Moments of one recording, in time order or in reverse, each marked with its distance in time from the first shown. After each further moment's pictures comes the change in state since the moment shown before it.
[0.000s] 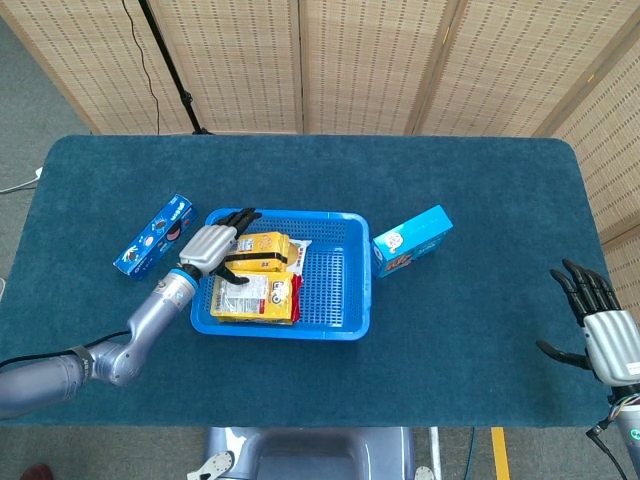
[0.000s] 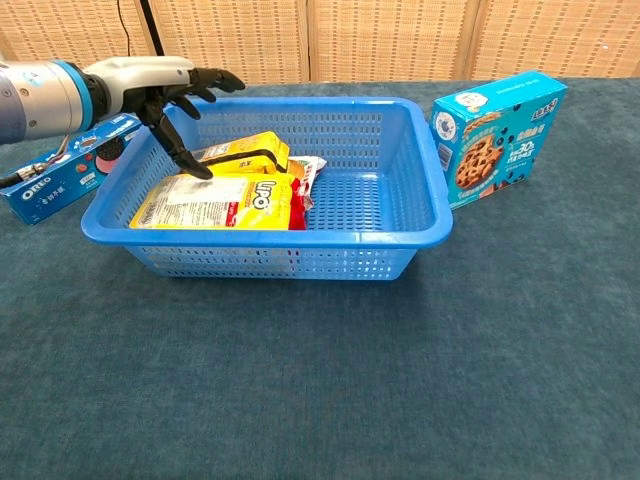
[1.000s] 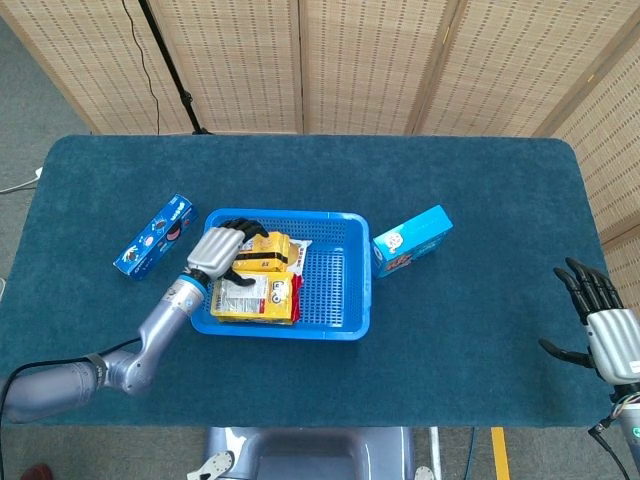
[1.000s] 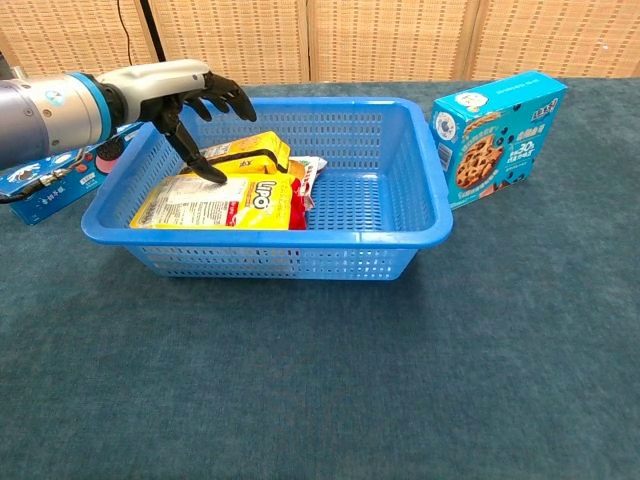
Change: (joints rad) left arm 0.008 -0.074 -0.005 0.013 0.029 0.092 0.086; right arm 0.001 0.000 0.003 0.009 0.010 -0.013 0.021
